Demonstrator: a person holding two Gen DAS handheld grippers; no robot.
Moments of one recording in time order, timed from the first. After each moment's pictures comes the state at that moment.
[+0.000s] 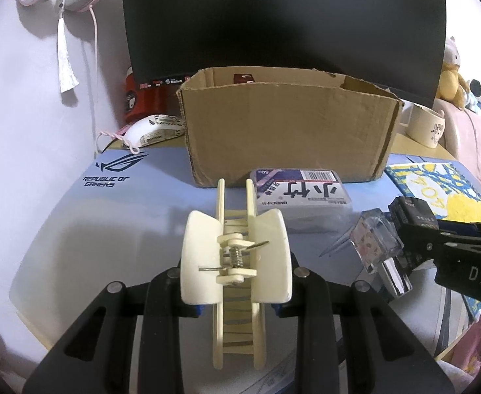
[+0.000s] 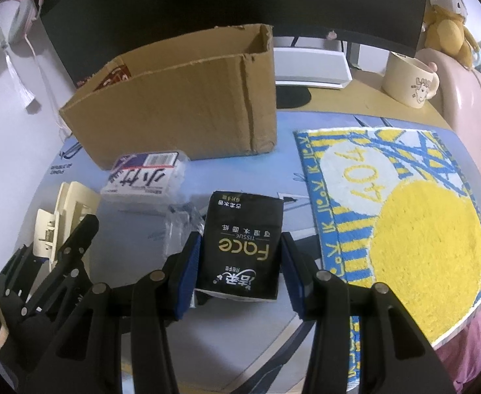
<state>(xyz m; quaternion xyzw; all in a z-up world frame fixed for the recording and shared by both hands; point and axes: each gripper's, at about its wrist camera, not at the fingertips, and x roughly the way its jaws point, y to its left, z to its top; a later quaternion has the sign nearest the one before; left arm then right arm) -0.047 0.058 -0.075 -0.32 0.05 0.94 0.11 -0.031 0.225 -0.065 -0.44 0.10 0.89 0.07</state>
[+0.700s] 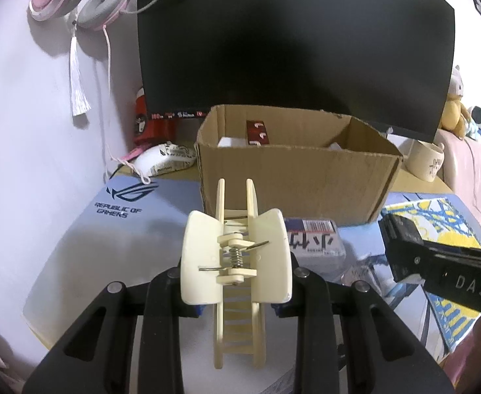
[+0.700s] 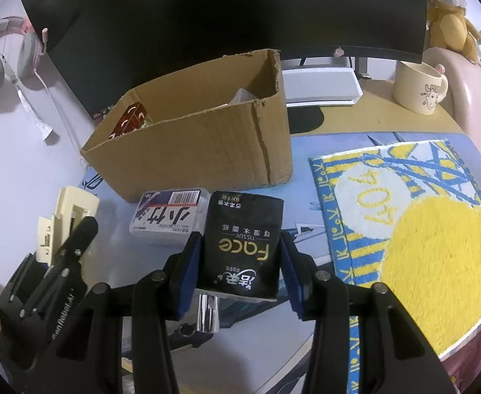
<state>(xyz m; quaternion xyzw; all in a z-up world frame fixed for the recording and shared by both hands) -0.053 0.051 -0.038 -0.28 0.02 0.95 0.10 -0.034 0.231 -0.046 -0.41 0.15 0.90 0.04</state>
